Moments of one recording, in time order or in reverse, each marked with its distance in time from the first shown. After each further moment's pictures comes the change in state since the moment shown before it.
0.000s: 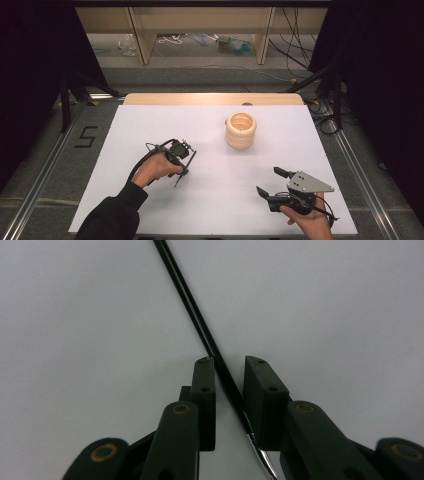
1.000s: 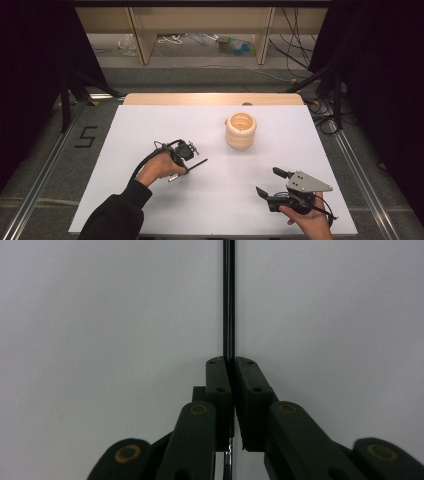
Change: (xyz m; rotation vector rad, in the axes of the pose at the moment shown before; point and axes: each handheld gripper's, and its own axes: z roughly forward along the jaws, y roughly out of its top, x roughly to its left) left arm -0.007 0.008 0.002 0.043 0.022 0.107; right arm -0.001 -0.002 0.002 0.023 0.009 -0.004
